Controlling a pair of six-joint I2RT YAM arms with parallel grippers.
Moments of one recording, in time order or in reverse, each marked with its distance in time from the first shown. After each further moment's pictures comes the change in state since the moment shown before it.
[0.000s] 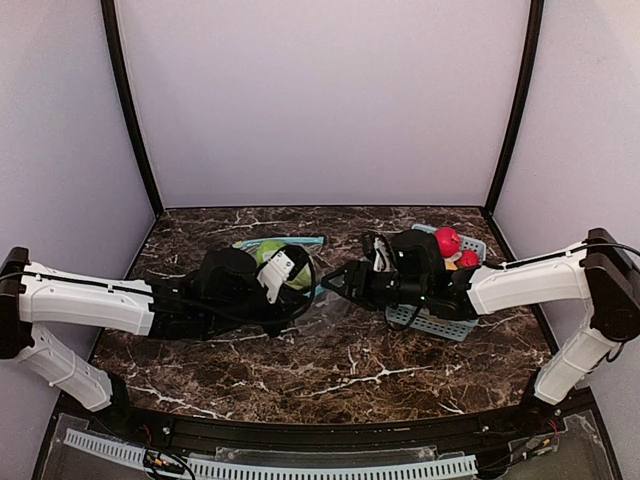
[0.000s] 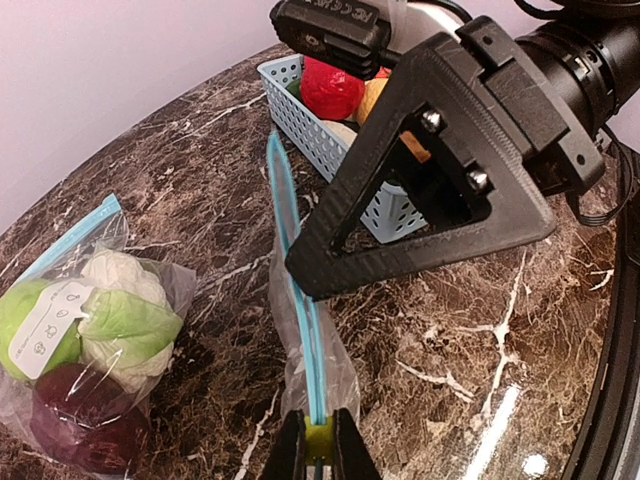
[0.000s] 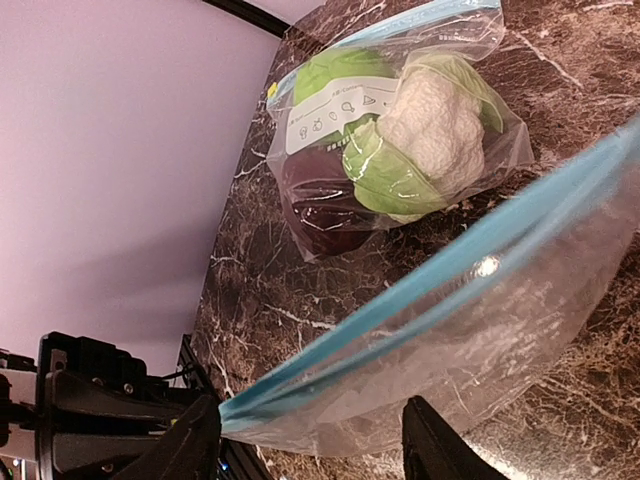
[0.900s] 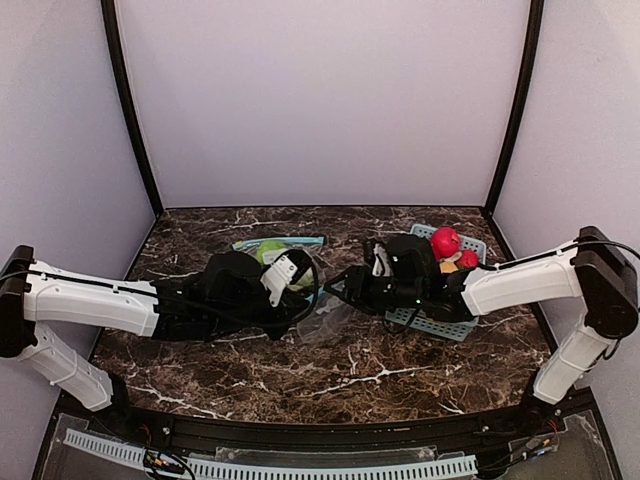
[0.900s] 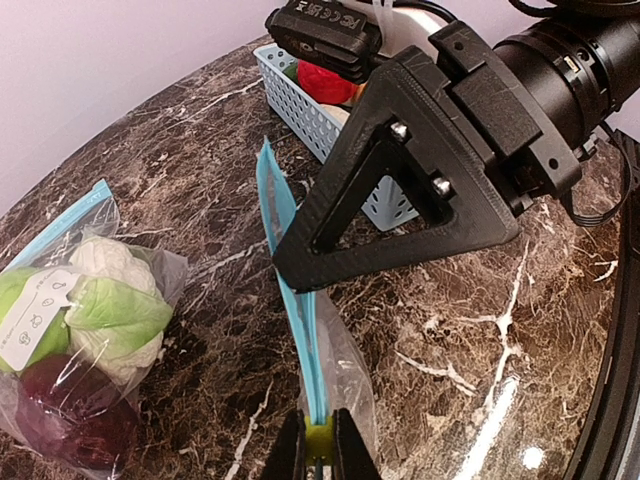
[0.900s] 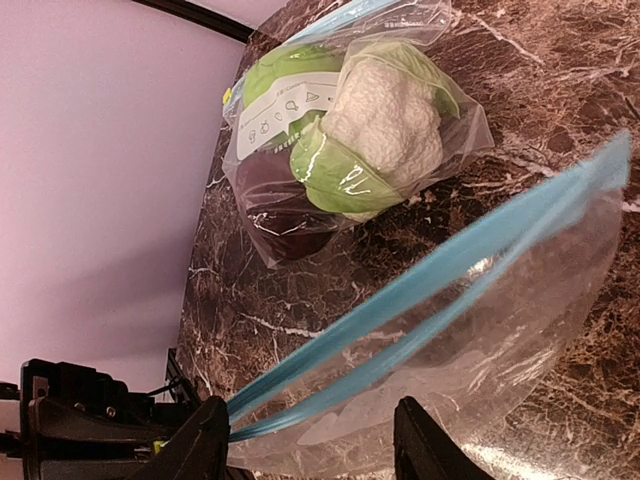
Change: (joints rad) left arm -0.003 0.032 0.000 -0.002 0.000 -0.011; right arm 0.000 0.035 0.000 -0.008 0.047 0.043
